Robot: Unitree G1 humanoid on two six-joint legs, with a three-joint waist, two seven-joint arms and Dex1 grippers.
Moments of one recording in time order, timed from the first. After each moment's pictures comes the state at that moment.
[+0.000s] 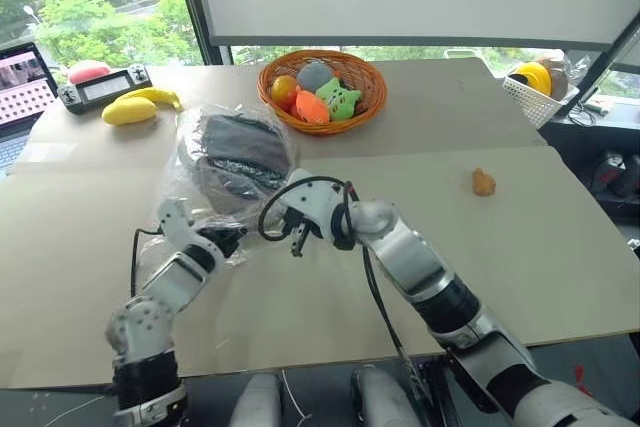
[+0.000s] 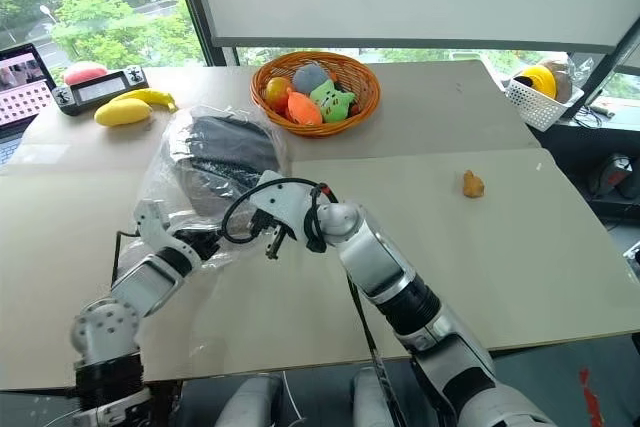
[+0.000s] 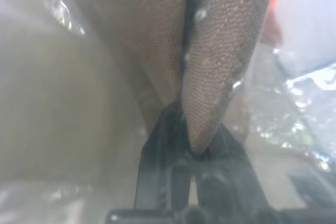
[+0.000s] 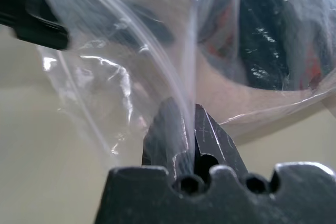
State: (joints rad) left arm -0.18 0.21 0.48 -0.21 -1.21 0.98 0.02; right arm -0.73 -0.17 0.50 -0.11 -0.10 0.76 0.64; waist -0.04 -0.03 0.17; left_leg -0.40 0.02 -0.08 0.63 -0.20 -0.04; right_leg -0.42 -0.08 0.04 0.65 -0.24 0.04
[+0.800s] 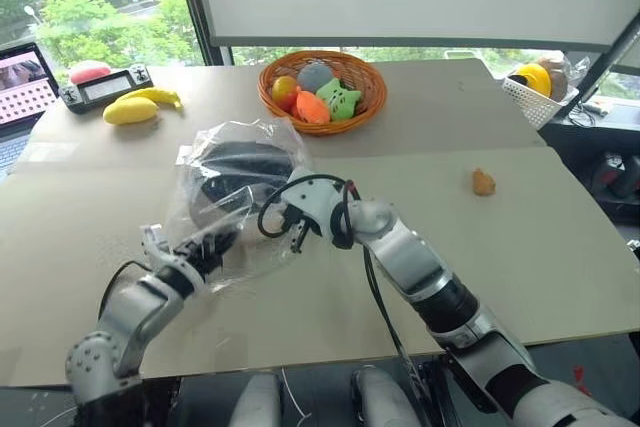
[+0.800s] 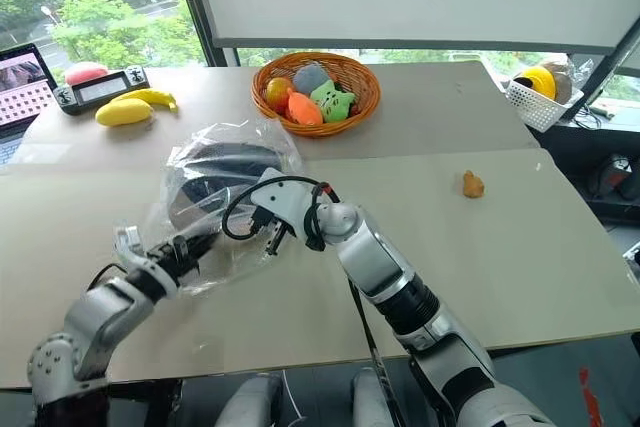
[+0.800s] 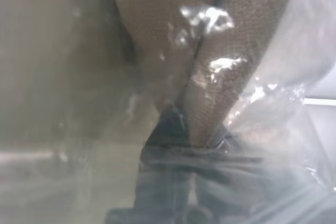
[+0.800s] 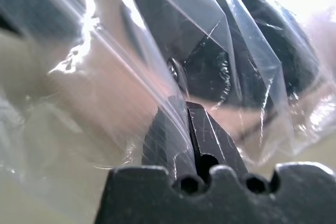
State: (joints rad) left arm -0.17 0.27 0.47 -0.19 -1.82 0.73 0.48; right arm -0.73 -0.18 0.50 -0.11 -0.10 0.75 0.60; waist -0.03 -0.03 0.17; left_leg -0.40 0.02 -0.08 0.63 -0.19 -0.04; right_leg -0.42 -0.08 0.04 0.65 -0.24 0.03
